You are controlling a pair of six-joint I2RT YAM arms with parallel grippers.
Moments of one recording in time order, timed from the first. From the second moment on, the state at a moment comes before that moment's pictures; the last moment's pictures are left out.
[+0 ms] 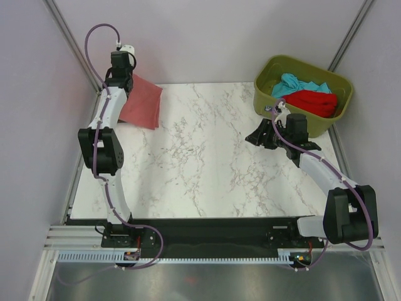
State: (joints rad) left arm -0.01 2.10 1.99 -0.34 -0.38 0.25; right arm 0.11 1.33 0.80 -0.04 -0.50 0.45
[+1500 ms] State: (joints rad) left arm -0.41 1.14 1.17 -0.35 0.22 -0.20; right arm 0.11 1.05 0.91 -0.38 -0.32 0.44
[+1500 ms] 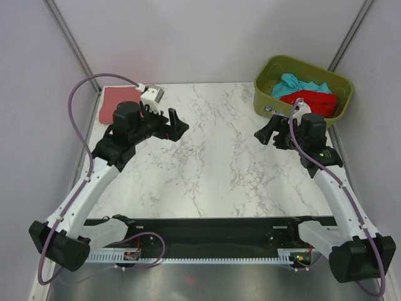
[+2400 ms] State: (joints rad) left arm -0.41 0.97 0.92 -0.37 0.47 -0.26; right arm 0.11 0.74 0.86 -0.53 -0.14 0.45
